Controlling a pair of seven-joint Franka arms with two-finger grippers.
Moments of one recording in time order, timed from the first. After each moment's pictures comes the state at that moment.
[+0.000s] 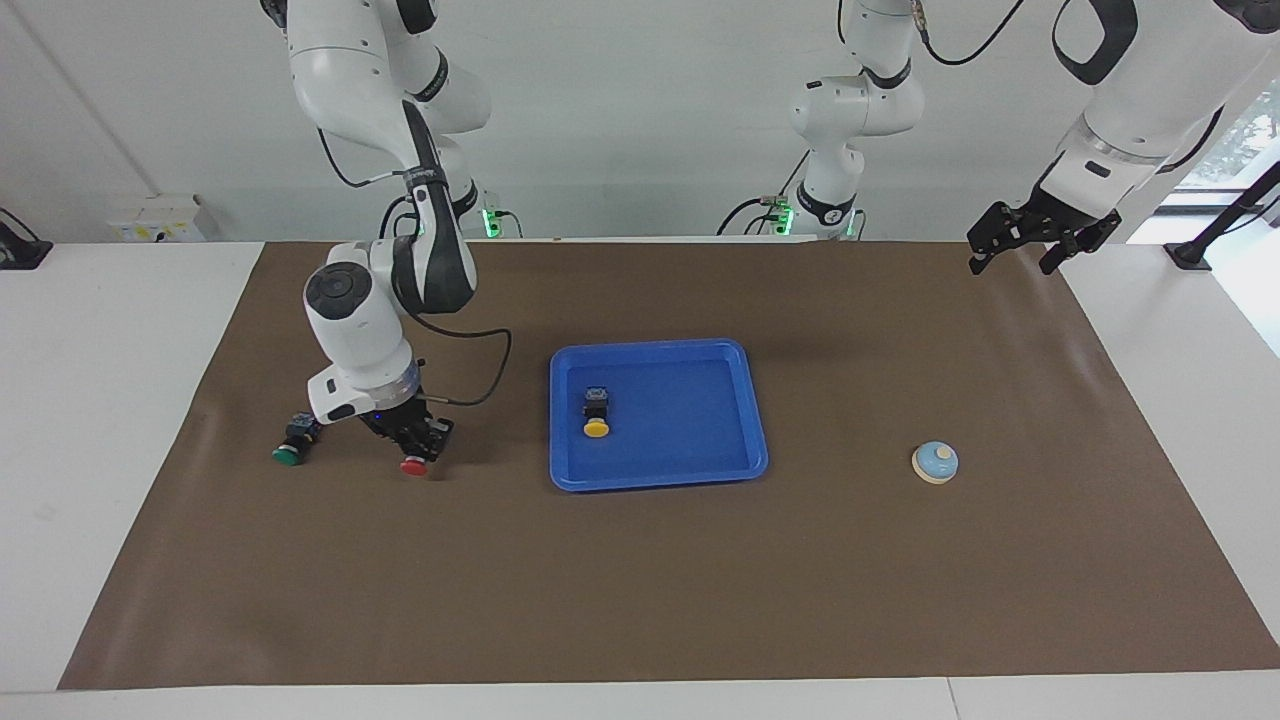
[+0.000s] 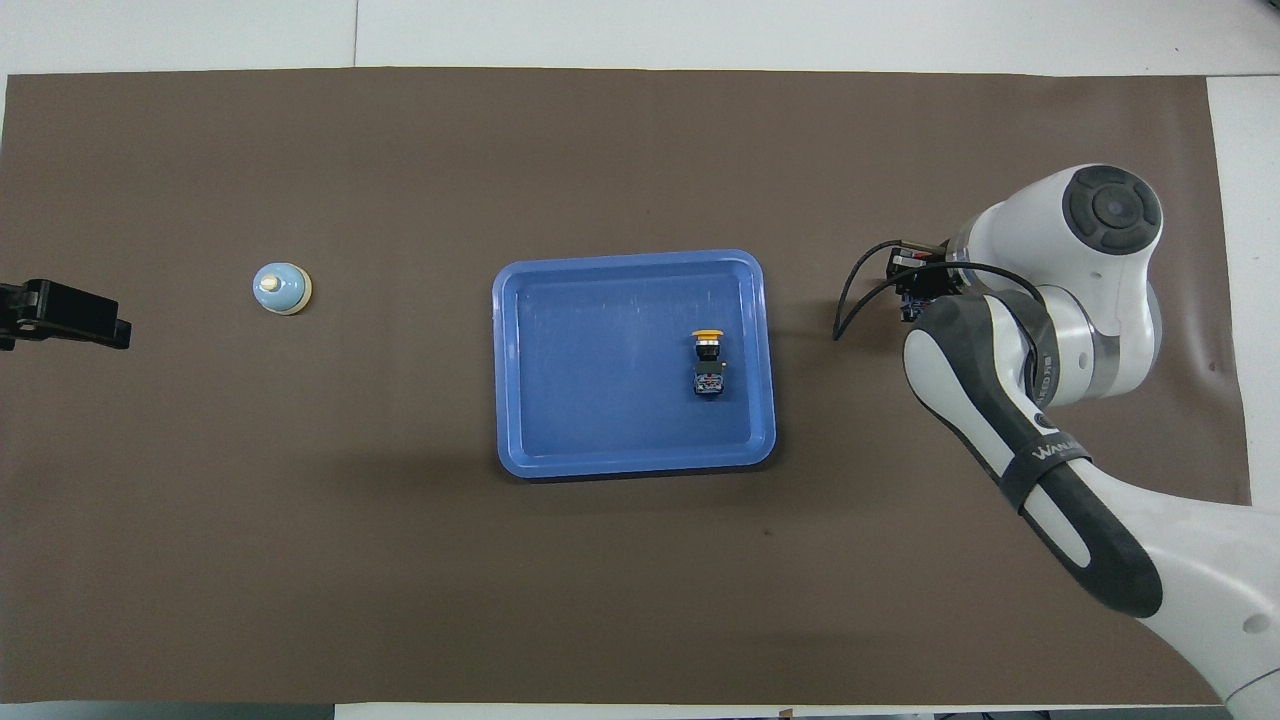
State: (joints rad) left arm -0.01 -0.03 0.00 -1.62 -0.02 1.53 0.06; right arm 0.10 0.31 0.04 -1.88 -0.04 2.24 0.45
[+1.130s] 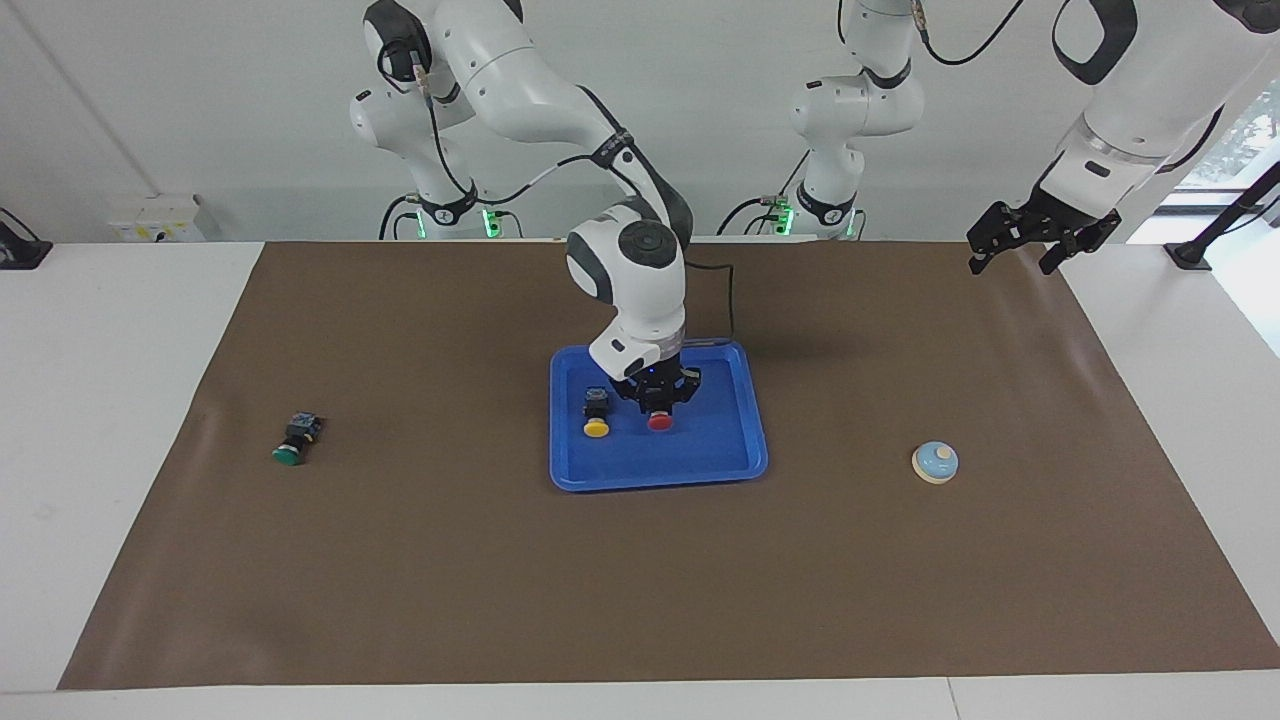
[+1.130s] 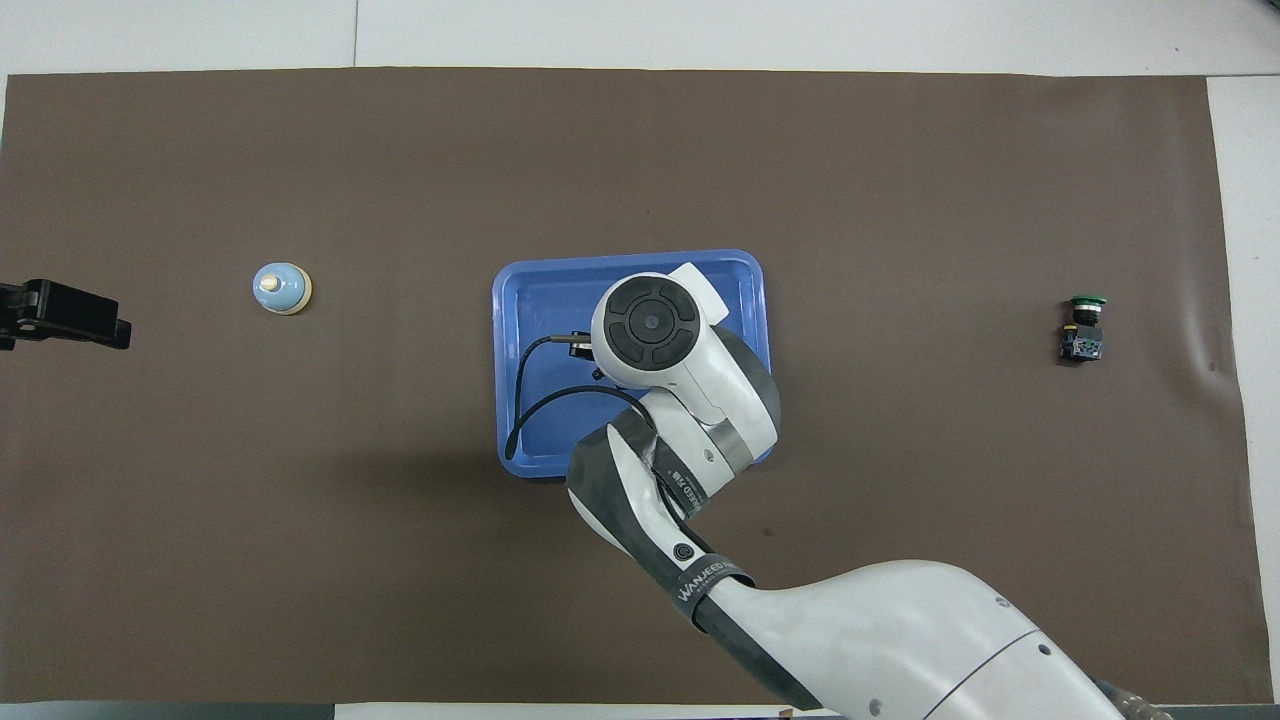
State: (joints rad) left arm -0.01 -0.03 0.00 -1.62 -0.02 1.53 0.06; right arm 0.59 0.50 0.05 -1.71 -0.02 2.30 0.78
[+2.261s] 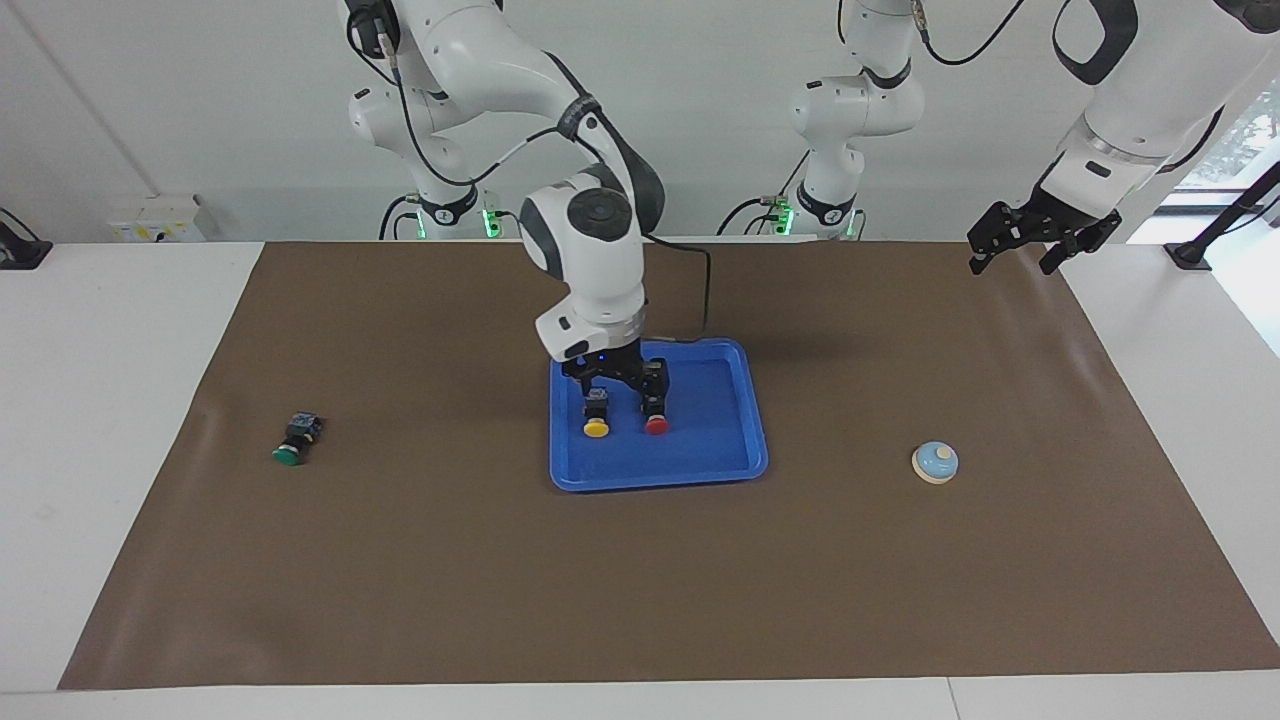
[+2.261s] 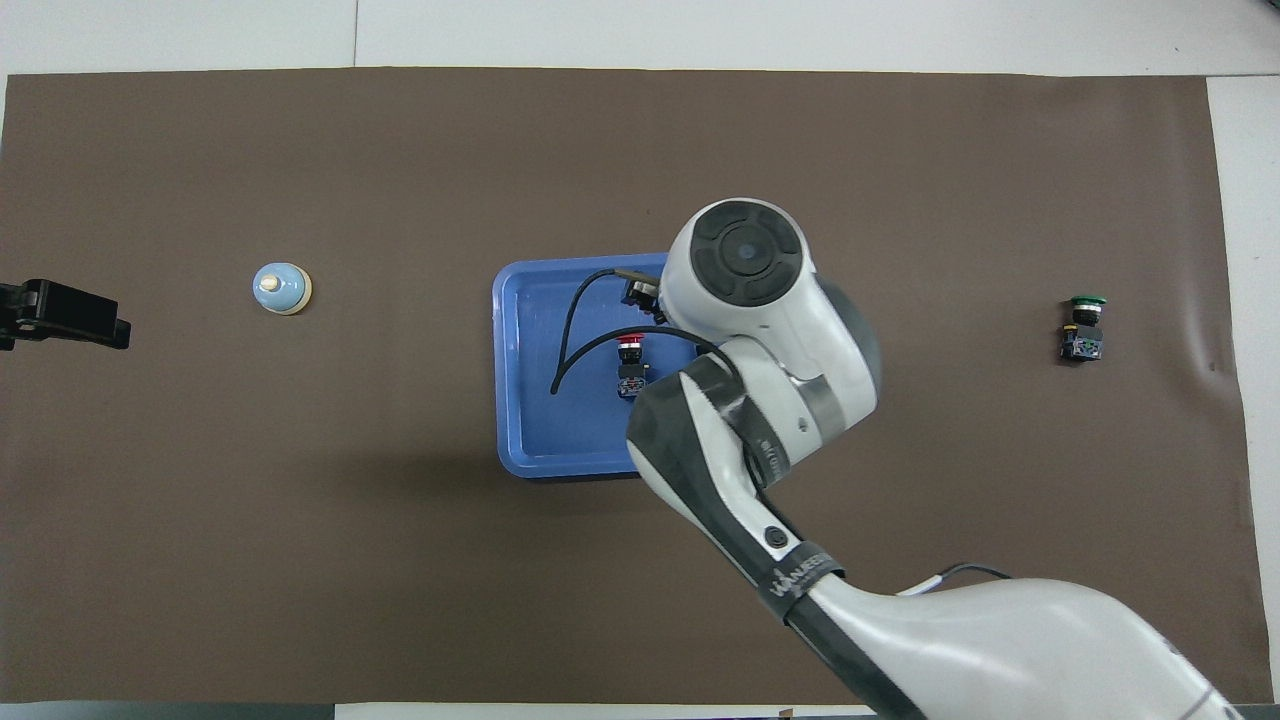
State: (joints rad) left arm -0.01 -0.03 0.00 -1.62 -0.02 1.53 0.06; right arm 0.45 0.34 0.02 -1.66 -0.02 2.08 0.86
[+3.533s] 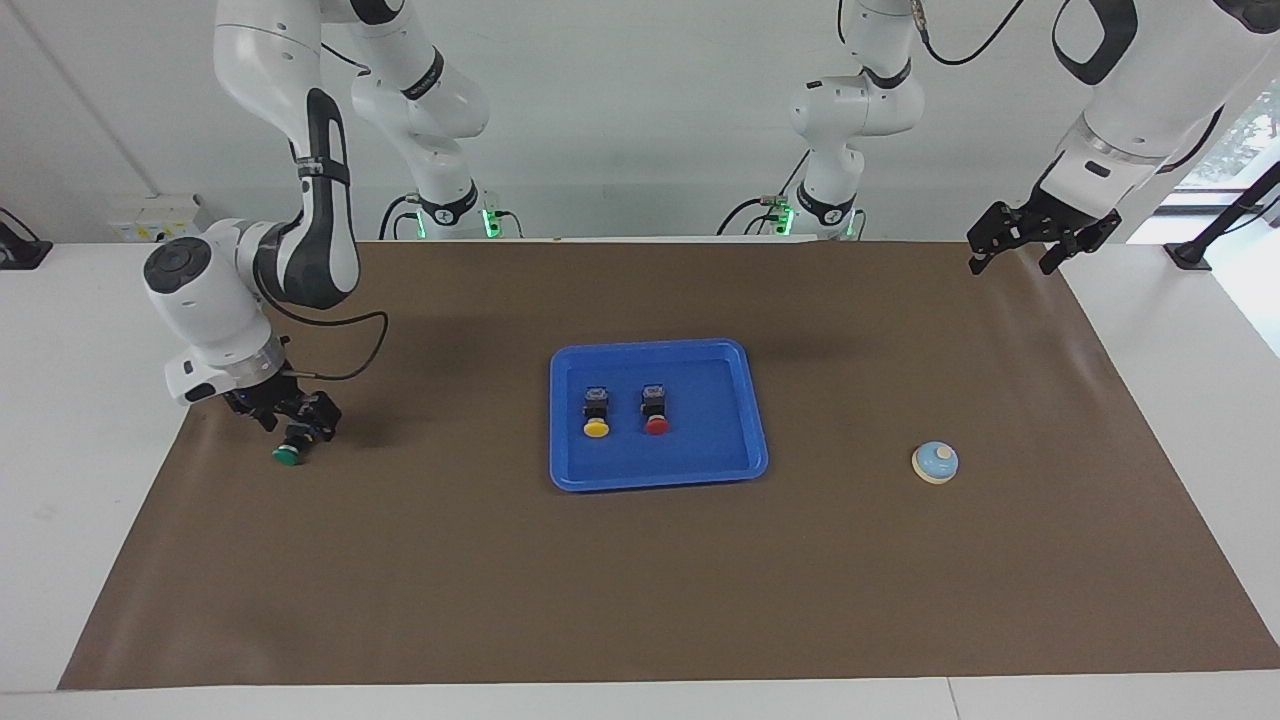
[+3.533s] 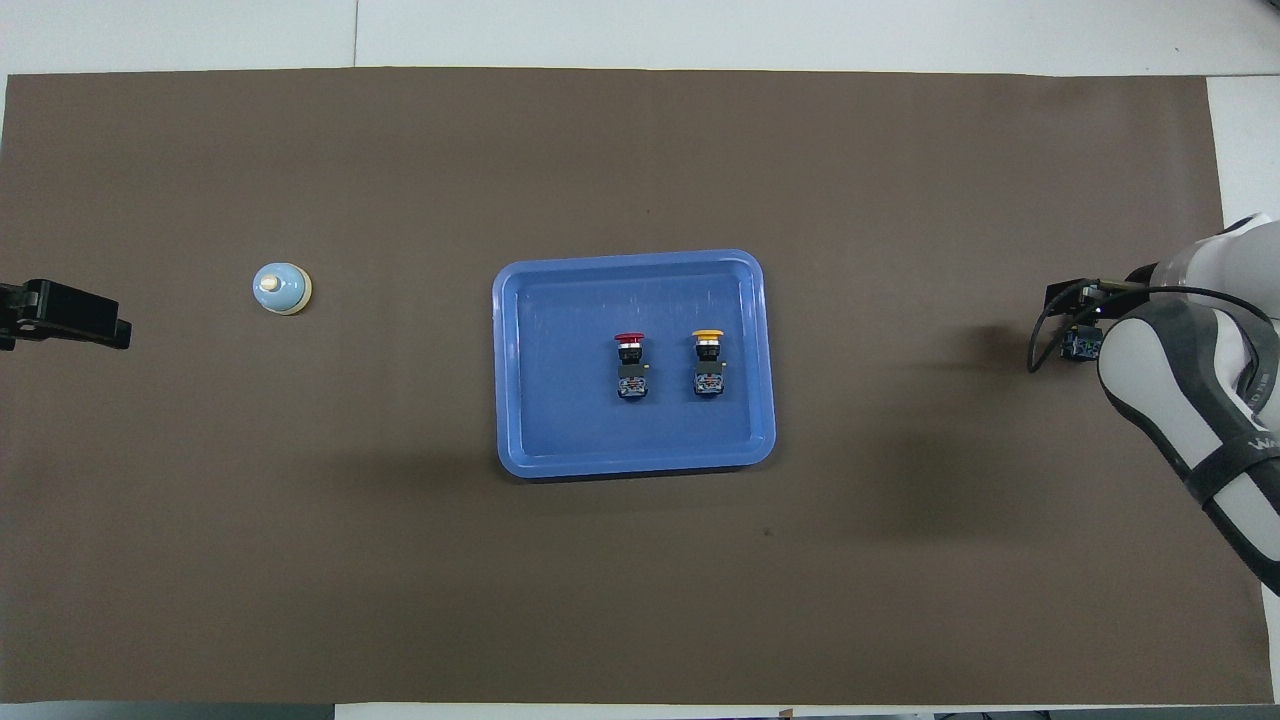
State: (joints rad) left arm -0.01 -0.03 0.00 -1.62 -0.02 1.53 0.06; right arm -0.24 0.24 0.02 -2.05 -0.02 2.35 0.00
